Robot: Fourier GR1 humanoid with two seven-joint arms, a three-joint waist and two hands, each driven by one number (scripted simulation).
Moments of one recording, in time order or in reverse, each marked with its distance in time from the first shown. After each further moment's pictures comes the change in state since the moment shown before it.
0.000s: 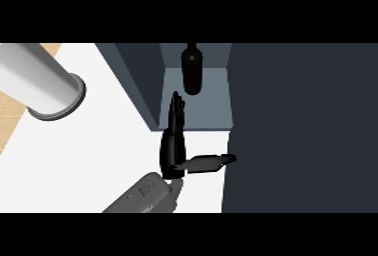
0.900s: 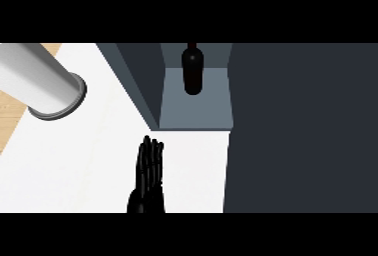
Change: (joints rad) left arm 0.411 0.159 -0.158 -0.595 -0.214 0.153 0.087; right arm 0.000 -0.017 0.003 -0.003 0.000 0.019 0.017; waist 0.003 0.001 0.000
